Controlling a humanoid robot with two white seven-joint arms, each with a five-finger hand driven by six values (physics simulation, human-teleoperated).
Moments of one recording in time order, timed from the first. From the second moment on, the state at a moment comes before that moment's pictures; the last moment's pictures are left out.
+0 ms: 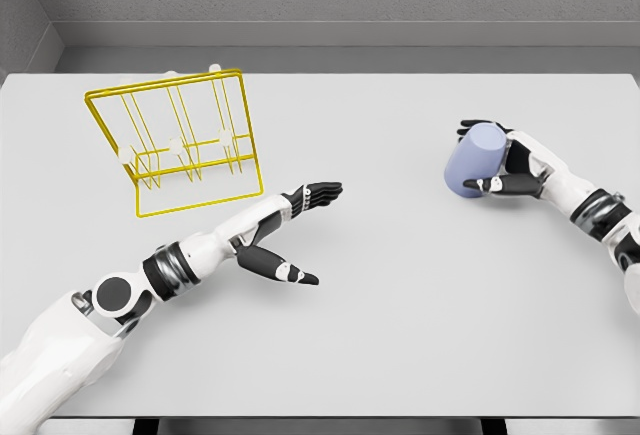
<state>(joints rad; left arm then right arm) -0.32 0.48 -0.74 -1.46 0.45 -0.39 -0.38 -0.56 -0.58 0.67 -0.79 -0.80 -0.43 0.61</state>
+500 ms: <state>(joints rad) -0.32 0.48 -0.74 -1.46 0.45 -0.39 -0.38 -0.58 -0.58 0.67 -0.85 -0.79 -0.44 0.61</state>
